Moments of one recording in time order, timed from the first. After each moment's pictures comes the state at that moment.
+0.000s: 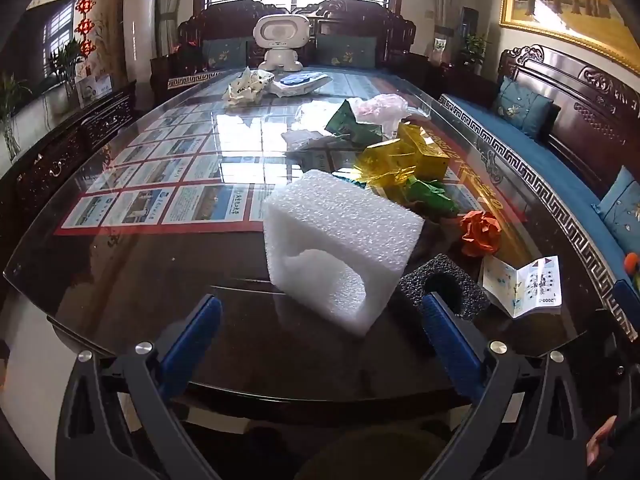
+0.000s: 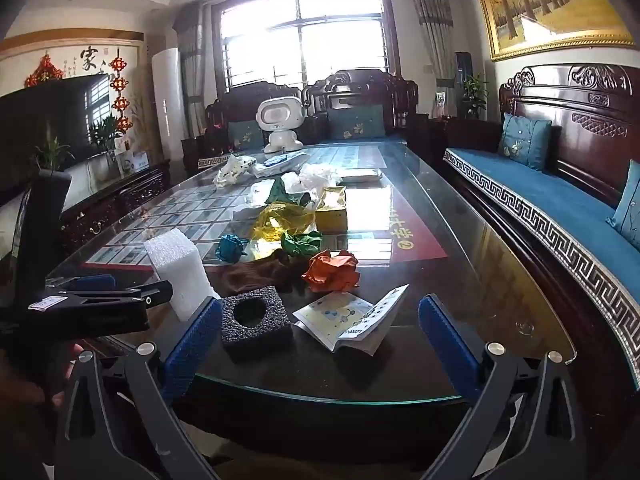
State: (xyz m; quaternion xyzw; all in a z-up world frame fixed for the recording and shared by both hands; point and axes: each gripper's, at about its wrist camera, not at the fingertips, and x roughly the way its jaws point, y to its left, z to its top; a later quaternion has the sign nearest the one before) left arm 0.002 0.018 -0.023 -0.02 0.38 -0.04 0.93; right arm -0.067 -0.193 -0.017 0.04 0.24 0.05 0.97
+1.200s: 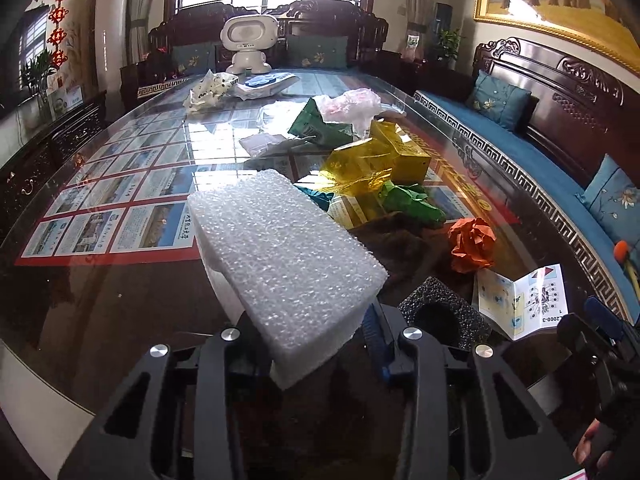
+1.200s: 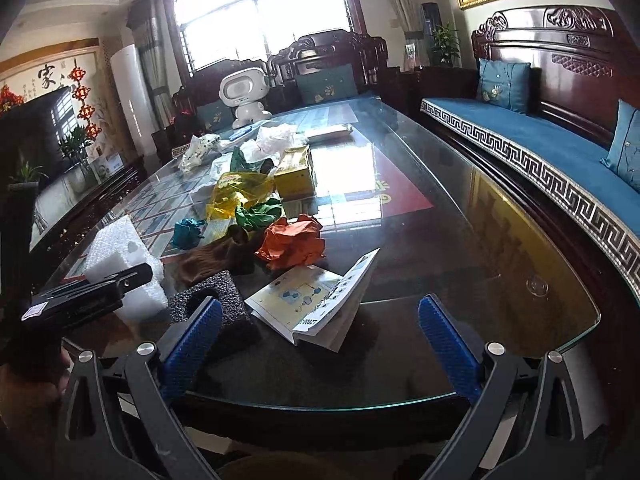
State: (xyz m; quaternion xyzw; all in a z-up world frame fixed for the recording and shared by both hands) left arm 0.041 -0.006 -0.038 -0.01 0.37 -0.09 0.93; right arm -0.028 -0.220 -0.052 0.10 0.31 0.01 0.94
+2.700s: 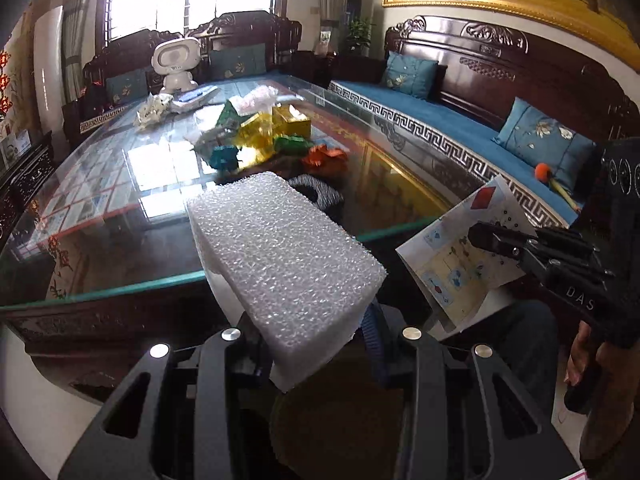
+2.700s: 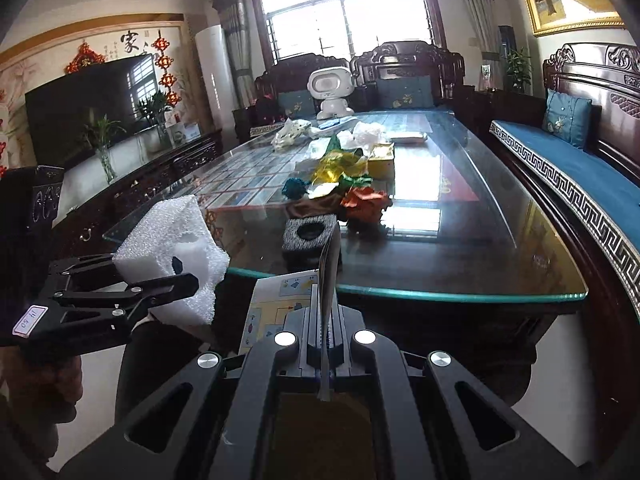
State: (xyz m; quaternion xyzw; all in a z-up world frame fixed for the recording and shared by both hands) left arm -0.143 -0.004 -0.036 0.05 0.36 -0.22 0.90; right arm -0.155 -0.190 -0.026 0.03 0.31 0.16 0.94
